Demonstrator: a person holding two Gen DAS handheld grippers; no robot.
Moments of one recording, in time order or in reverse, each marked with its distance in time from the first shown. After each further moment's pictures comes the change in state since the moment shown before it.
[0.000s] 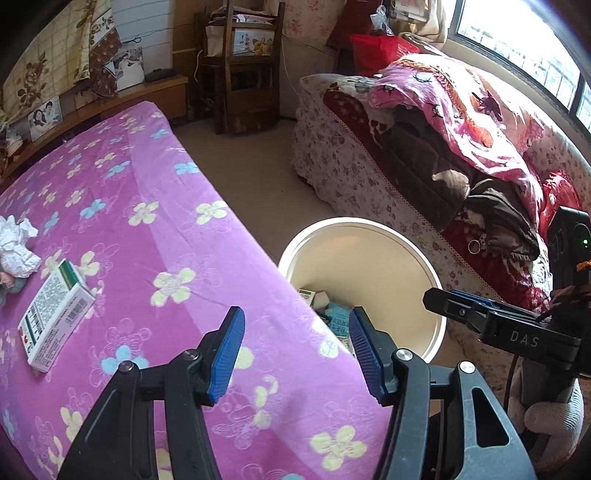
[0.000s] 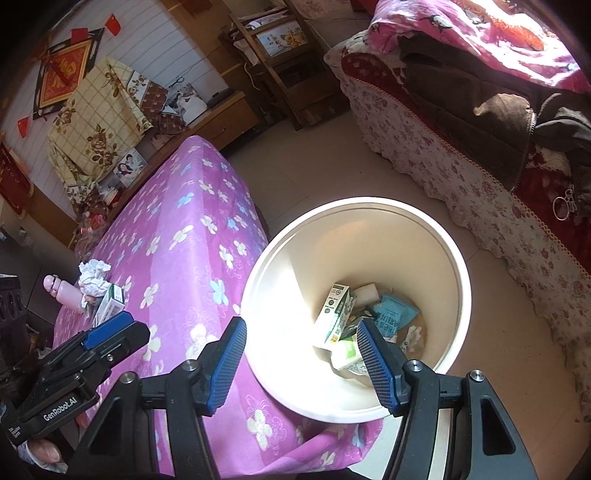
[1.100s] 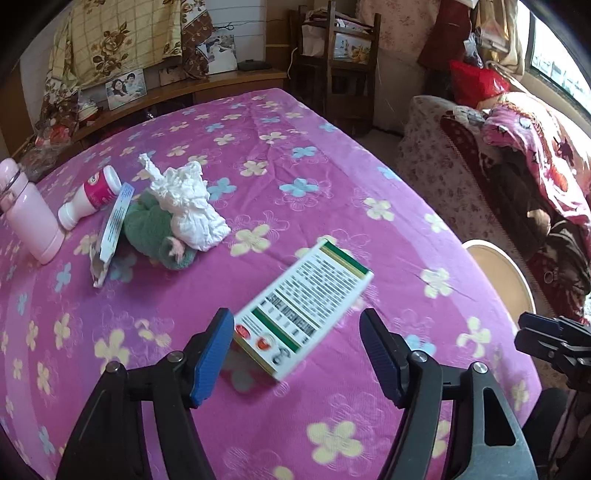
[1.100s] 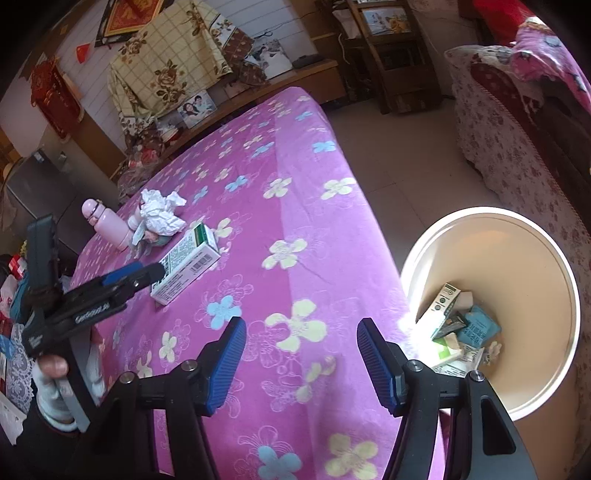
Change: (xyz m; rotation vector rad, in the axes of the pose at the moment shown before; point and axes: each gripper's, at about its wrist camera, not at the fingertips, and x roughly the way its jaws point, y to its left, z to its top) left arm -0.042 0.199 -0.014 -0.127 -0.003 0.218; right arm 0.045 0.161 -0.027 -0.250 0.103 0.130
